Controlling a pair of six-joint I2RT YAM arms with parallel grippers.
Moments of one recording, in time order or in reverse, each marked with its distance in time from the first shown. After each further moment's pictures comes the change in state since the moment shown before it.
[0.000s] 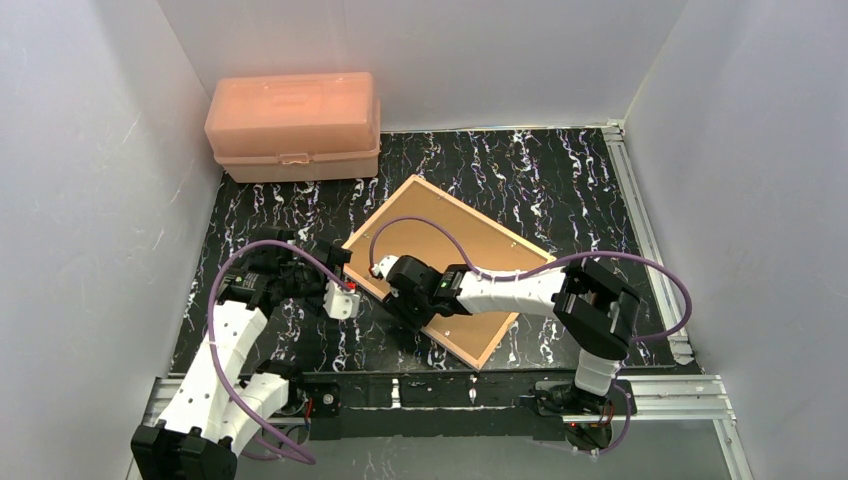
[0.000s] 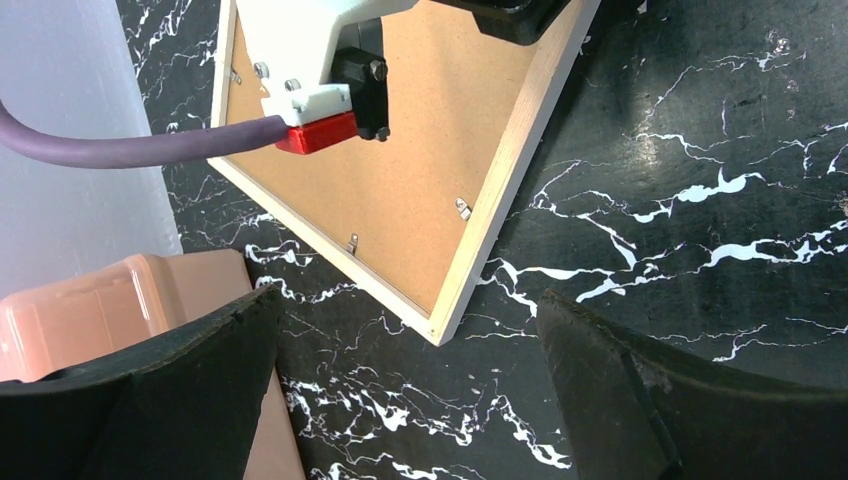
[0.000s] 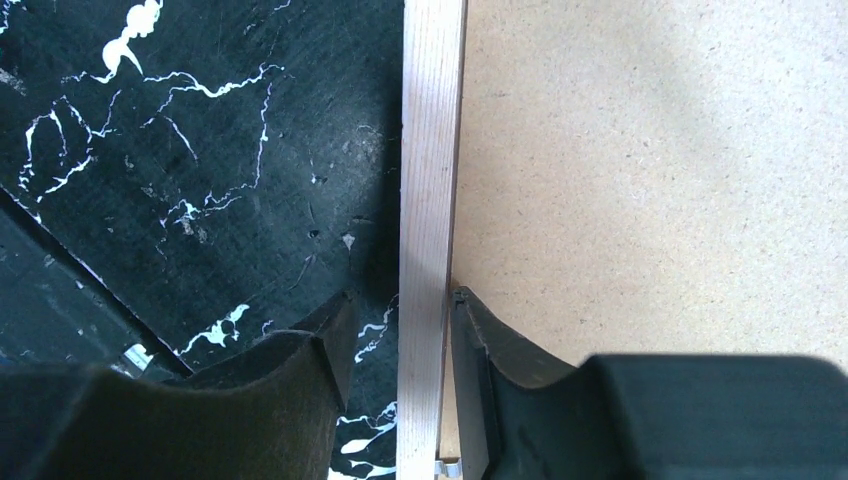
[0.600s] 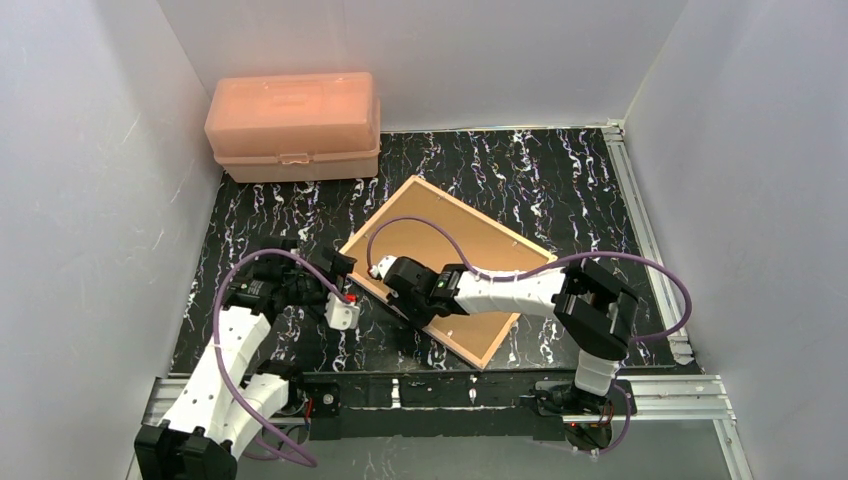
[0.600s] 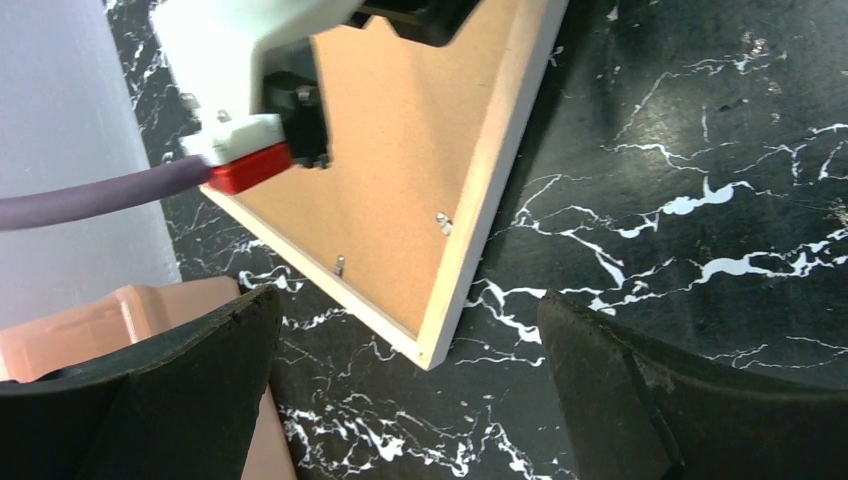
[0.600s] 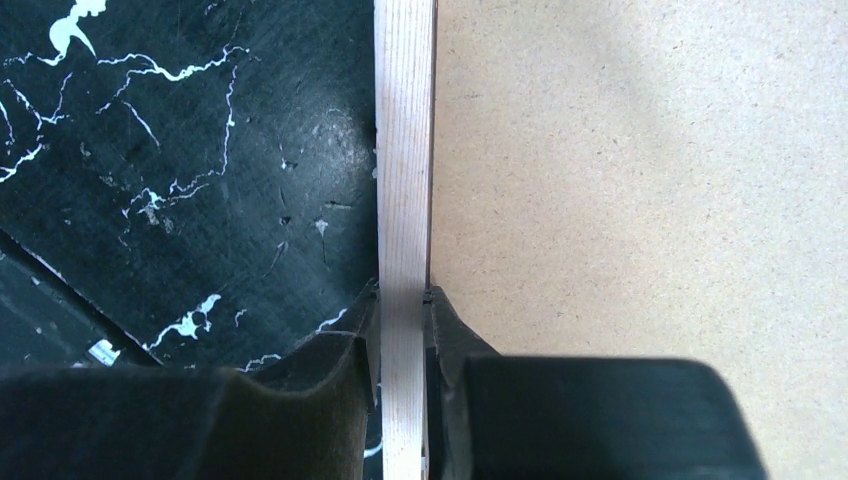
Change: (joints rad) left arm 0.000 -0.021 -0.076 0.042 0.037 0.056; right arm 0.013 0.002 0.020 -0.035 0.069 -0.019
